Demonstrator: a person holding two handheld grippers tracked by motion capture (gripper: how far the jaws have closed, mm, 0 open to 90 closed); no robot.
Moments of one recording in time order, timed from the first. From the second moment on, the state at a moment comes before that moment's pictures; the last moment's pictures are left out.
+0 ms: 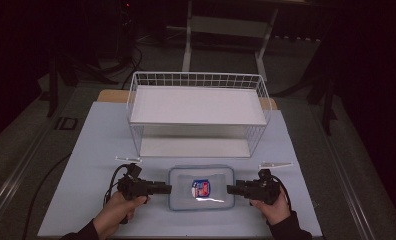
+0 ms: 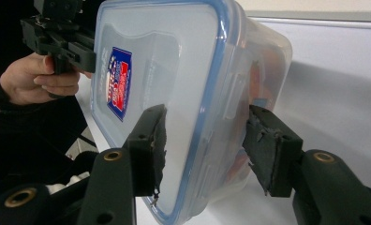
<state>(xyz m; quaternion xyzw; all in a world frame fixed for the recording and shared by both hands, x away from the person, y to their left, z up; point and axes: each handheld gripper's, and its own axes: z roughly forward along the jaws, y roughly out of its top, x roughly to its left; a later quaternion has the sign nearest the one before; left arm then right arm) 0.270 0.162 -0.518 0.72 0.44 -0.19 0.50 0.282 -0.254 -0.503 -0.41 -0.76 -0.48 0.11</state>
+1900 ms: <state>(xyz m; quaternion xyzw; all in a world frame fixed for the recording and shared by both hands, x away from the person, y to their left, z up) 0.324 0.157 -0.482 0.68 0.48 -0.07 0.55 0.345 -0.242 -0.459 -0.43 -0.74 -0.51 0.06</state>
